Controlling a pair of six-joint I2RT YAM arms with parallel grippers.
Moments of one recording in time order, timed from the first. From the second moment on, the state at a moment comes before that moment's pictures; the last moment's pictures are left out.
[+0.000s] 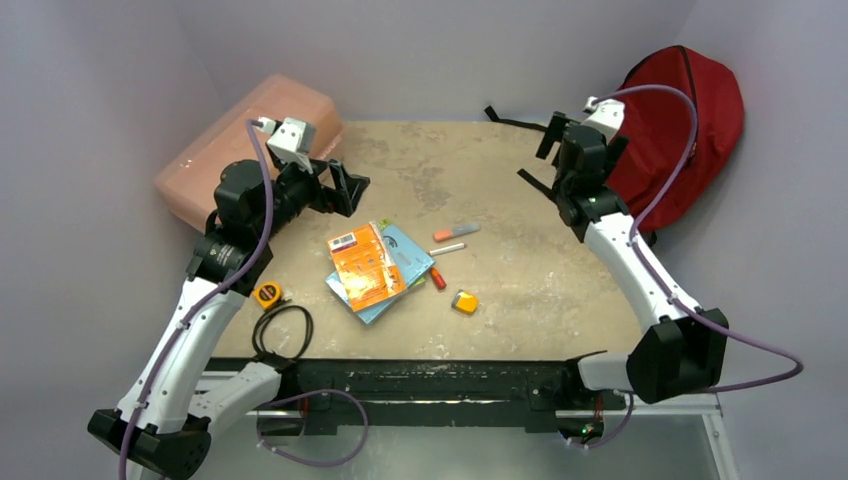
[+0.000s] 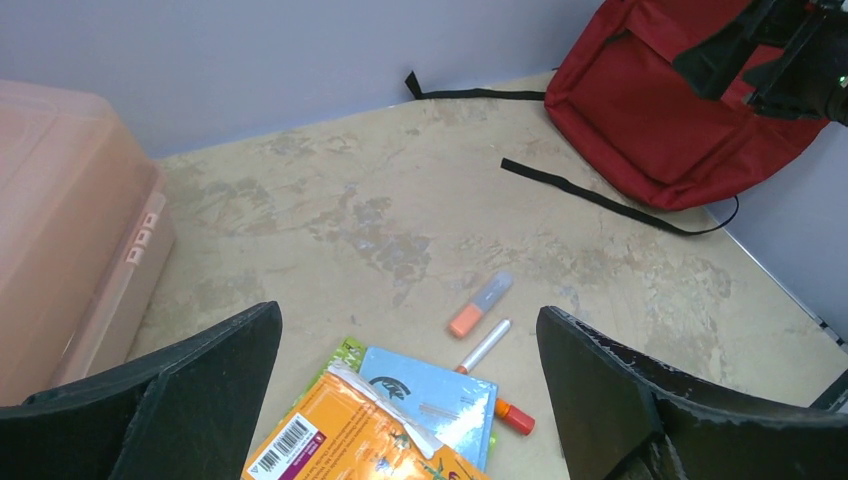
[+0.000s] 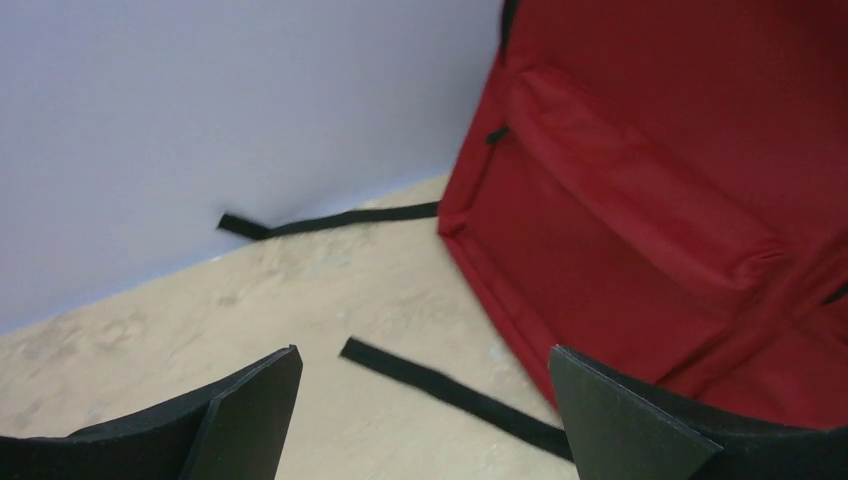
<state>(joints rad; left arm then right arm) -0.35 0.95 1.16 -0.32 0.19 -0.16 0.26 1.33 1.15 -0.05 0.62 0.23</state>
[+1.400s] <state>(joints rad) -0.44 1.16 1.15 -0.31 0.25 -0.18 -0.23 1.78 1.57 0.05 0.93 -0.22</state>
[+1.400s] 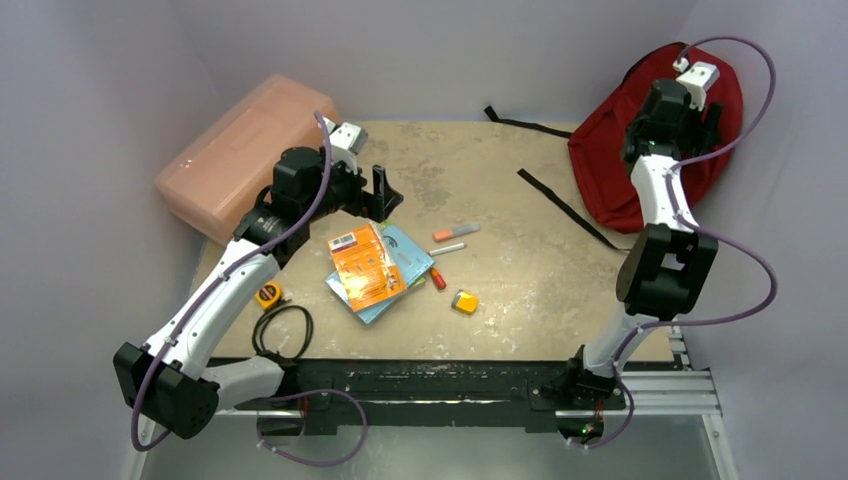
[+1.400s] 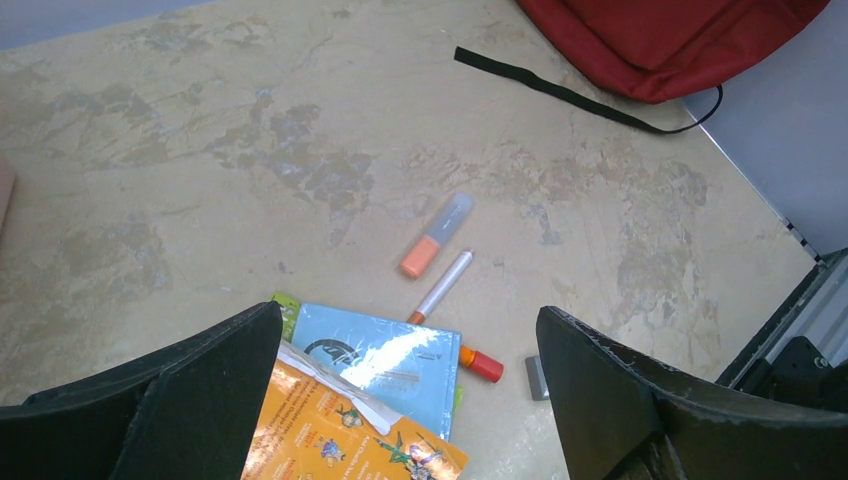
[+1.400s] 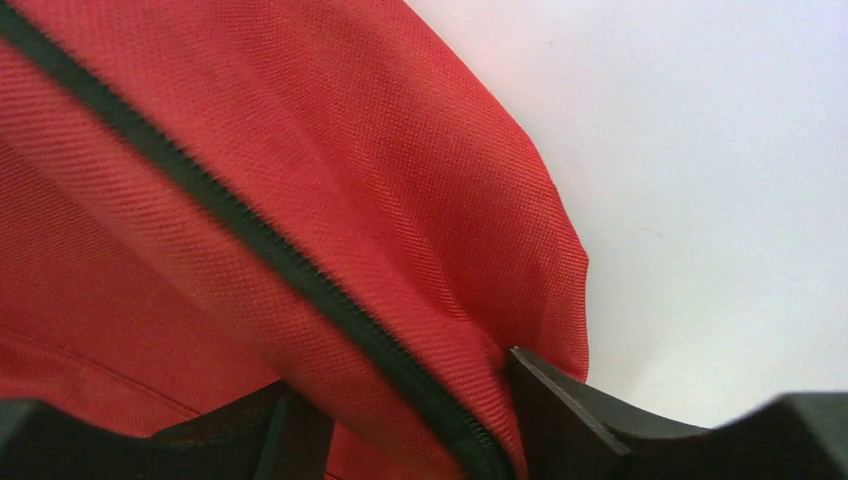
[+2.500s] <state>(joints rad) -0.45 1.19 1.16 -0.34 0.26 -0.20 -0.06 1.52 1.43 -0.16 0.05 0.49</state>
